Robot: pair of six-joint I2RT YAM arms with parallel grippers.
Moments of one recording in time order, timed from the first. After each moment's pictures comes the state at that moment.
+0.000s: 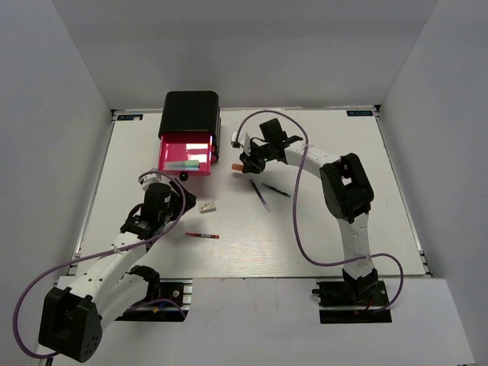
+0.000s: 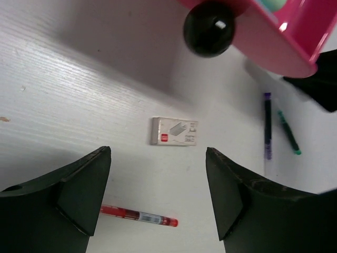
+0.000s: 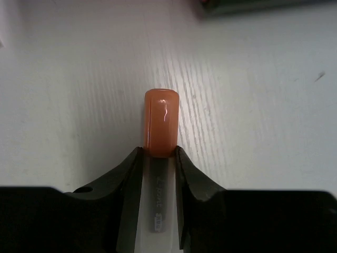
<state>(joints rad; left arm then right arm) -0.35 0.89 0.48 -0.23 -0.17 -0.82 0.54 2.18 1.61 -0.31 -0.60 -0.70</state>
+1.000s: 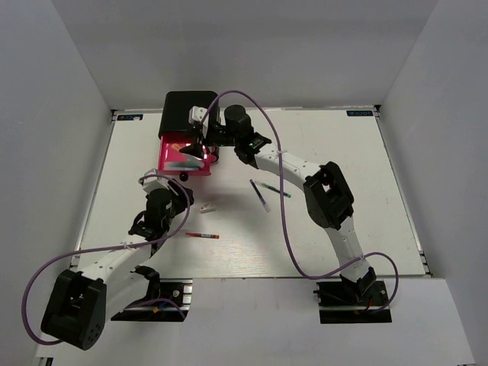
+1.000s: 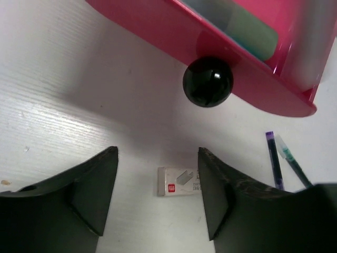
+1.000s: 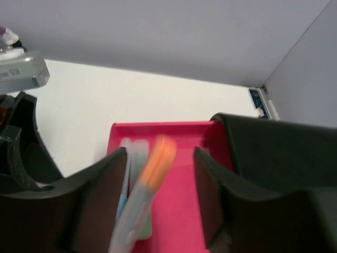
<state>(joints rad) -0.35 0.98 0.29 0.24 -0.28 -0.71 0.78 2.21 1.88 0.27 -0.77 -0.30</state>
